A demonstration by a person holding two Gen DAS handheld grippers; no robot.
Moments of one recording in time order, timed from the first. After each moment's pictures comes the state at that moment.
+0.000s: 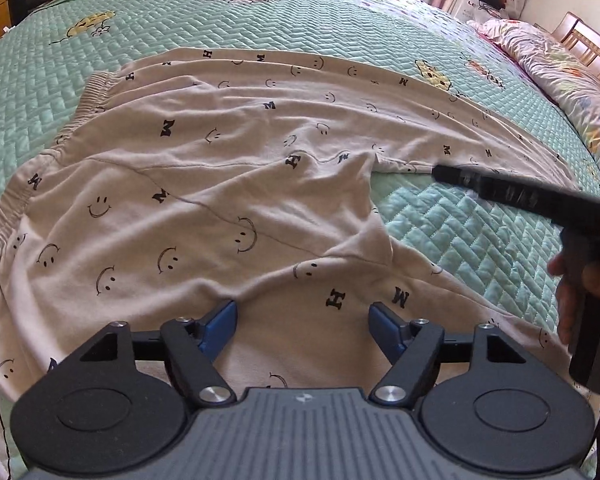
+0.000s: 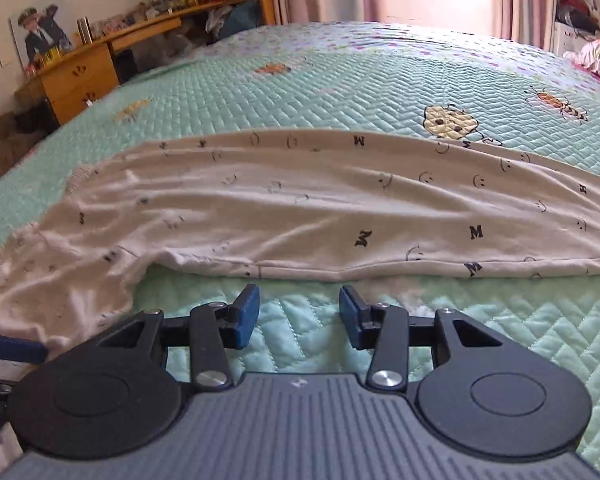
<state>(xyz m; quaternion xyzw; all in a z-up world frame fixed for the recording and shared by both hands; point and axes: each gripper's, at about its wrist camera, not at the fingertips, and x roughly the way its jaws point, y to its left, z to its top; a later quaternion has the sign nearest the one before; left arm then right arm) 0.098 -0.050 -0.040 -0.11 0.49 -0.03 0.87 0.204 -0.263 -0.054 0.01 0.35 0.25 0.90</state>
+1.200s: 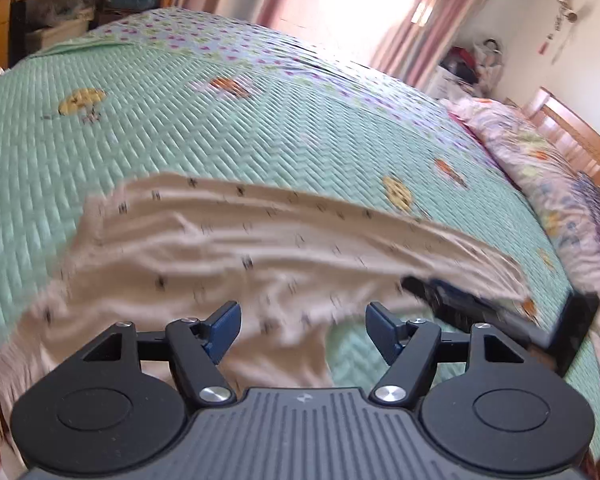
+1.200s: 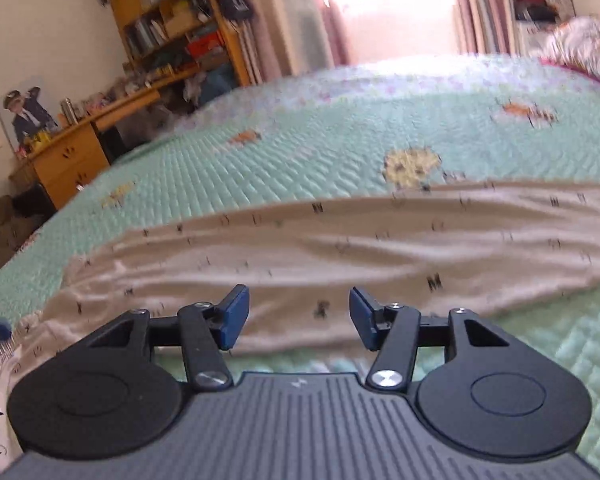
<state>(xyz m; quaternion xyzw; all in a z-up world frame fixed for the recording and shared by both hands) 0.154 -0.015 0.046 -0.16 0.40 -0.05 0.90 0.230 -0.286 -0.053 0.08 0.30 0.23 0.92</state>
